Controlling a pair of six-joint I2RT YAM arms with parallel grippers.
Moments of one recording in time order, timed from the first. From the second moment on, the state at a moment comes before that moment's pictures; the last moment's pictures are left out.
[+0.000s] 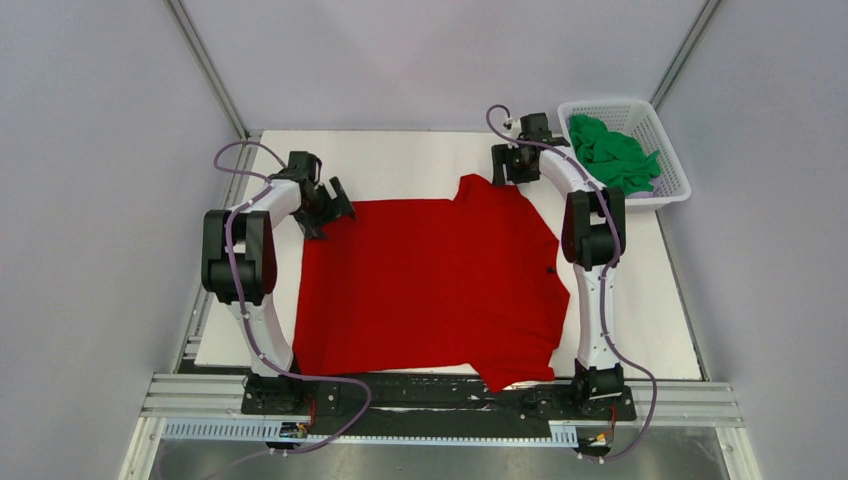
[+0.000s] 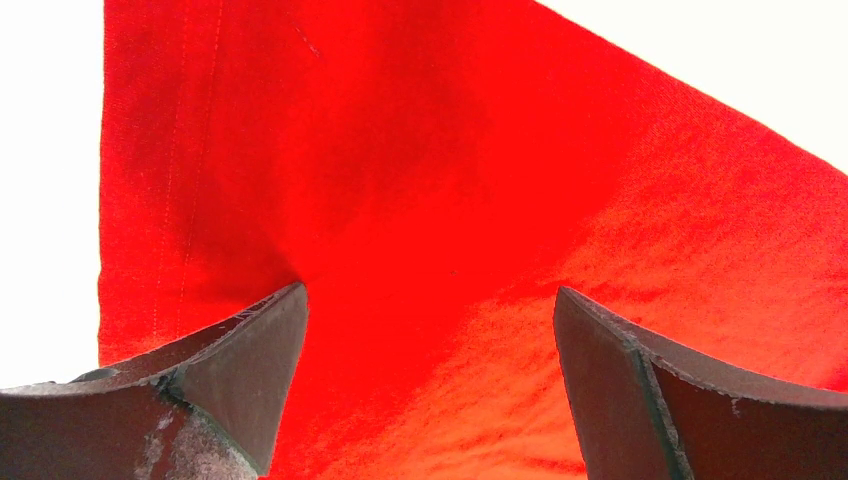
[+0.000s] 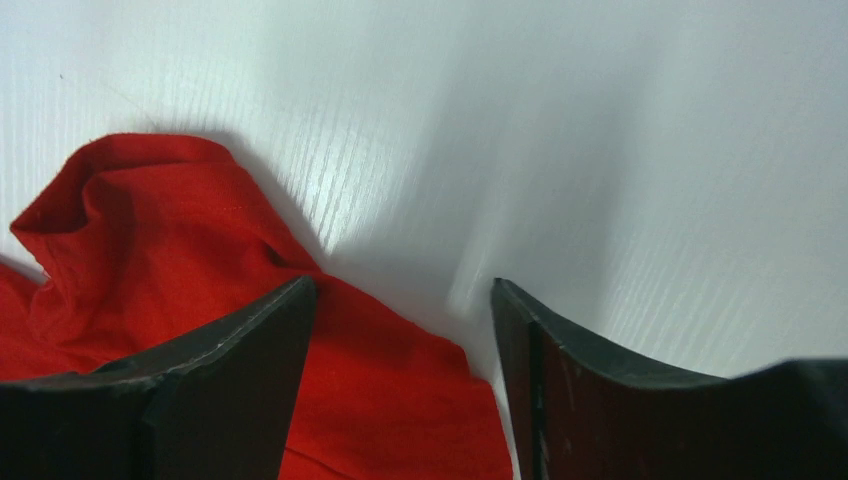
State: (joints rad) left arm -0.04 1.92 1.33 -0.55 0.14 -0.57; right arm 0.15 2.42 2.05 -0.58 -0.20 -0.05
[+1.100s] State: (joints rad) left arm -0.03 1.85 1.22 -0.47 0.16 -0.56; right arm 0.67 1.64 1.06 -0.40 -0.13 -0.10
